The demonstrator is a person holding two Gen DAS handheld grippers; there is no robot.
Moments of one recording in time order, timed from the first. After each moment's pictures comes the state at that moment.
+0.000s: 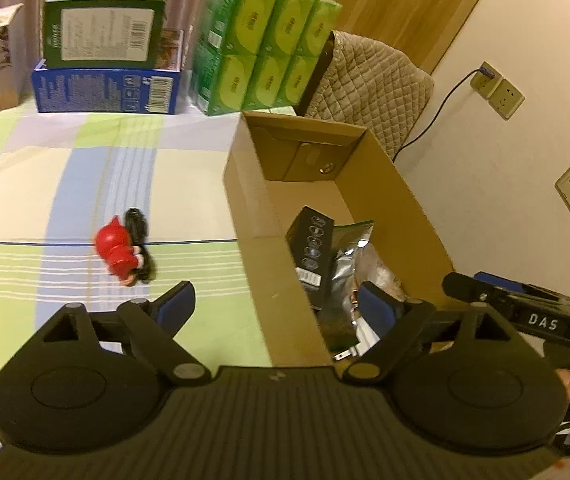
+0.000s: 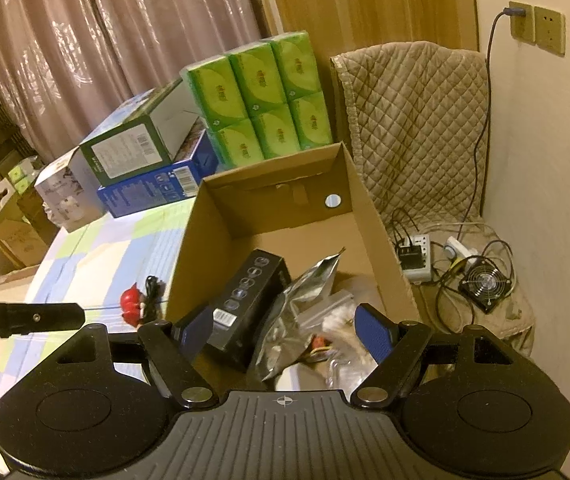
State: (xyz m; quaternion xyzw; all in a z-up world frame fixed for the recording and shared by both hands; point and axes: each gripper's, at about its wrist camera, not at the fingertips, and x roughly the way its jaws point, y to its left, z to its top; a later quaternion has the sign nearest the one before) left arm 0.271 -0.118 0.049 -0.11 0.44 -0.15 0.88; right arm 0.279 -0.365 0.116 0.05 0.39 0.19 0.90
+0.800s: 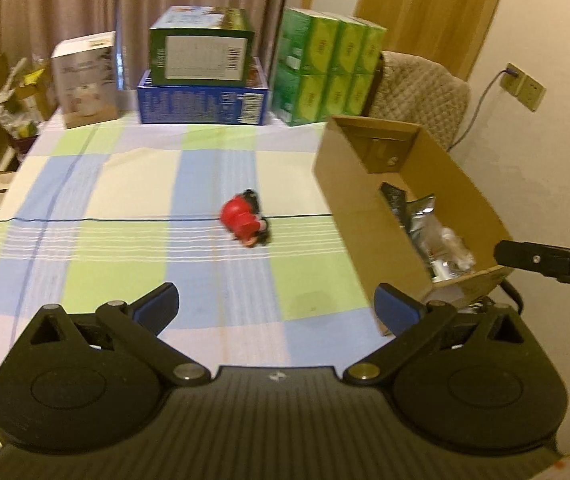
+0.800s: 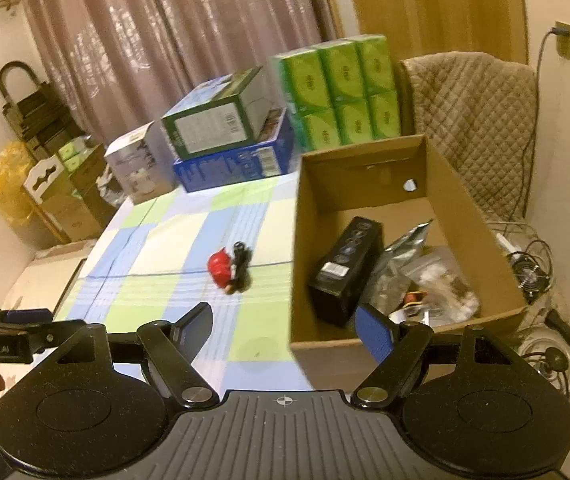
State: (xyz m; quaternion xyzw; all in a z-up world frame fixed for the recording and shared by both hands) left arm 0.156 -0.030 0.064 -0.05 0.41 -0.07 0.91; right arm 0.189 -0.295 0.132 0.04 0.38 0.26 0.89
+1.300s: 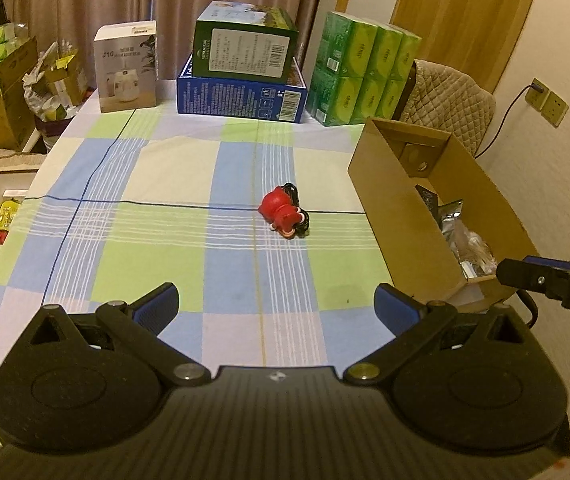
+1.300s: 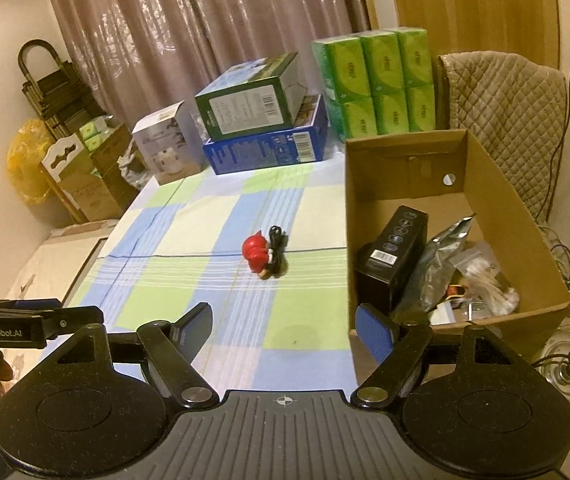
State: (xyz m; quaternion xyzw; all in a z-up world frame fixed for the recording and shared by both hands) left arm 0.141 0.007 0.059 -0.08 0.41 -0.04 0.91; right arm 0.177 -0.255 0.123 0.02 0.39 0.29 0.88
